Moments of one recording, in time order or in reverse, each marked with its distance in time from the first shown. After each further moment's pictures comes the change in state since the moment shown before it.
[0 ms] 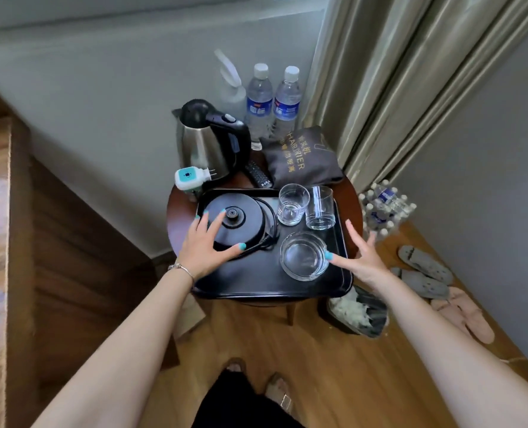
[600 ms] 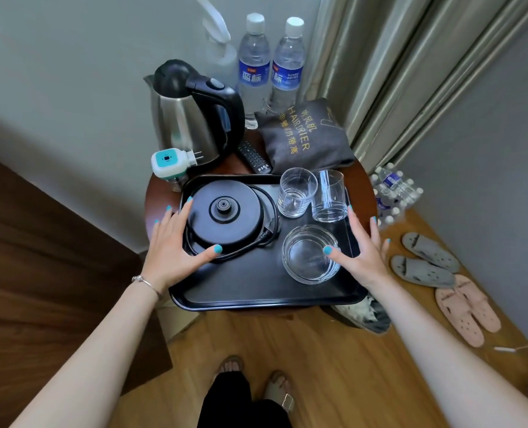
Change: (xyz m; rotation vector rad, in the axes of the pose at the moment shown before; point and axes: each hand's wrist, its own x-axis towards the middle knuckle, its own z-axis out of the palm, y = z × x) left_hand 0.025 -0.061 0.020 -0.064 0.142 0.106; right_hand 0.034 0.025 0.033 -0.185 0.161 -0.232
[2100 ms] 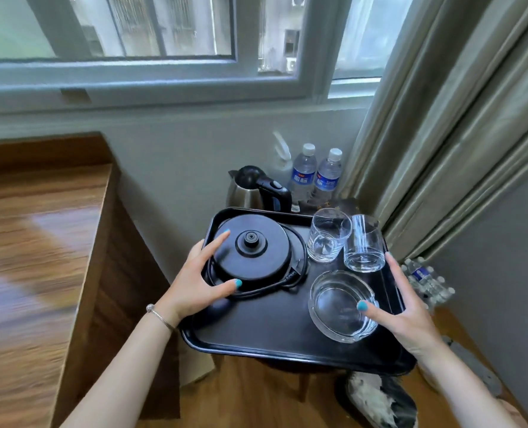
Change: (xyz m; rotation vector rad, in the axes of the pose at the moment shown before) left_hand -0.058 0.094 -0.129 -0.398 0.099 0.058; right_hand -0.058 -0.116 -0.095 0.354 -0.060 -0.293
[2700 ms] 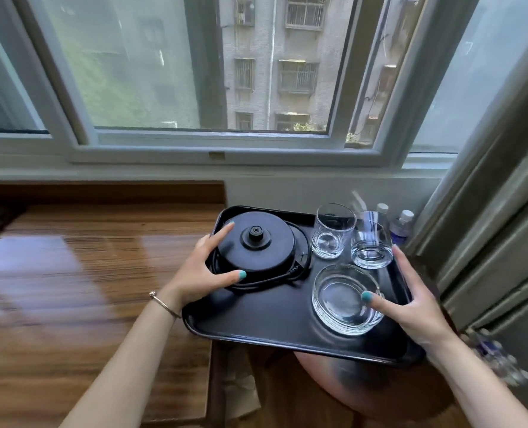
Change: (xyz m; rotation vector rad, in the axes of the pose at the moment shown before) left_hand -0.069 0.027 -0.189 -0.006 0.196 -0.016; right_hand 0.005 -0.150 0.113 0.048 -0.091 -0.241
